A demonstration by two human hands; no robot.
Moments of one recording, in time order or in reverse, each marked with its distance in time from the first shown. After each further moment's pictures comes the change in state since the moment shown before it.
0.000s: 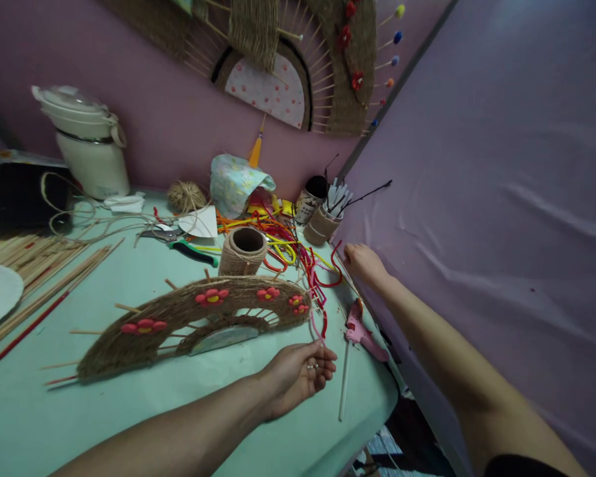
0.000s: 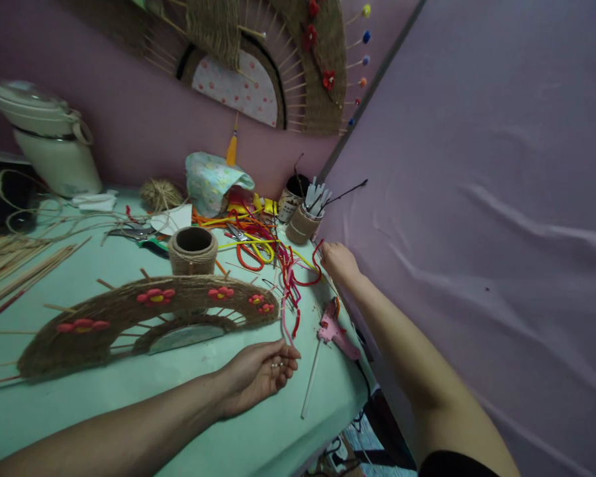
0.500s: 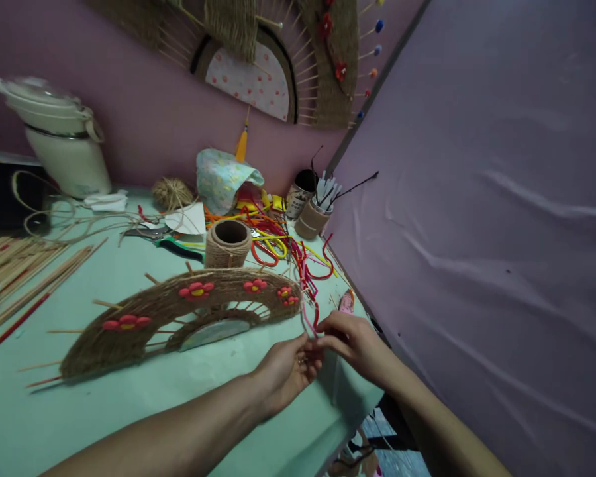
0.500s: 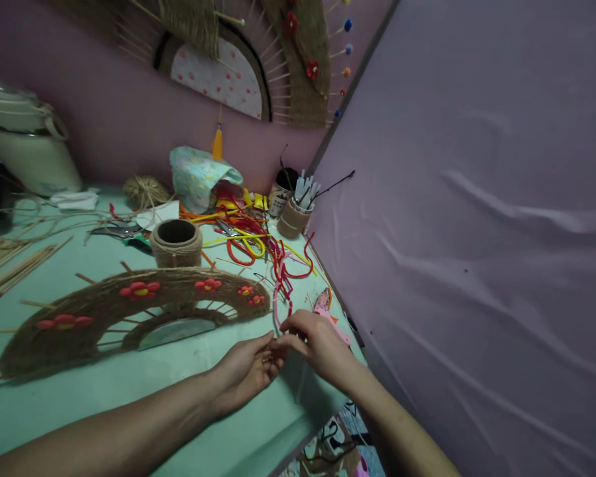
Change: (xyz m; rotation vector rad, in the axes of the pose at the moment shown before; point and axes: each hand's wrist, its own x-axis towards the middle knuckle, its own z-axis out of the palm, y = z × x) left_hand 0.001 -0.009 0.009 -0.109 0.172 0.048; right_hand -0.156 -0.088 -0.034 0.903 -0.024 -0.152
